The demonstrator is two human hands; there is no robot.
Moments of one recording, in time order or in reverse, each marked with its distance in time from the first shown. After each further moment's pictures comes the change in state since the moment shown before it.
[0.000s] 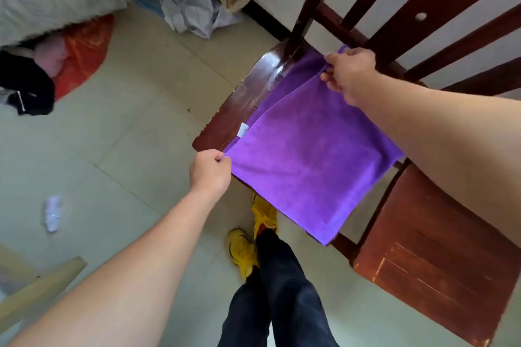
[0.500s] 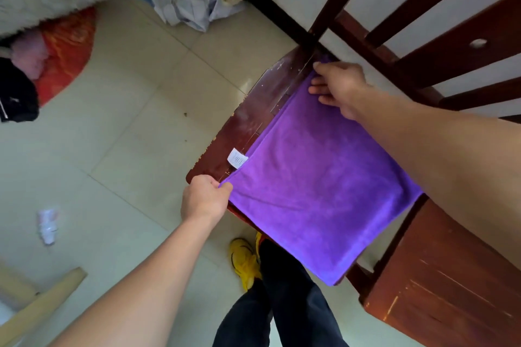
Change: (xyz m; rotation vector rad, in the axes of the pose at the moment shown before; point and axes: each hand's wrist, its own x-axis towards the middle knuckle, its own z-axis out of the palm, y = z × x) left_hand 0.054 0.007 0.010 0.215 -0.056 -0.193; right_hand 0.072 0.010 0.048 -0.145 -0.189 0.109
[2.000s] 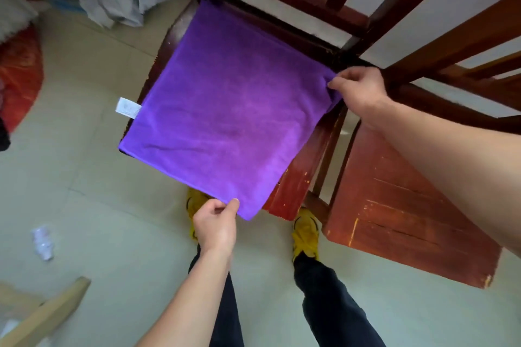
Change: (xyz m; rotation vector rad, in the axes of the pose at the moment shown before) left_hand -0.143 -0.056 0.130 -0.457 0.023 -0.081; right_hand -0.076 0.165 -0.177 -0.169 0.302 -0.103
